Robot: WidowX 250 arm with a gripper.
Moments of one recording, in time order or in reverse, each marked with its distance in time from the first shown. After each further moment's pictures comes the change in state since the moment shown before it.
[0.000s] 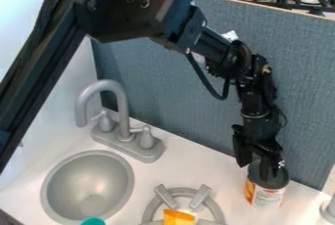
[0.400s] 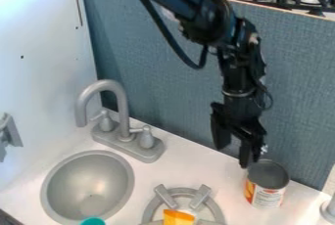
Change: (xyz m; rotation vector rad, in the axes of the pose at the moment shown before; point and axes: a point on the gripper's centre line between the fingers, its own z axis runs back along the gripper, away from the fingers) arm -0.054 -0.012 0.068 0.134 0.003 0.033
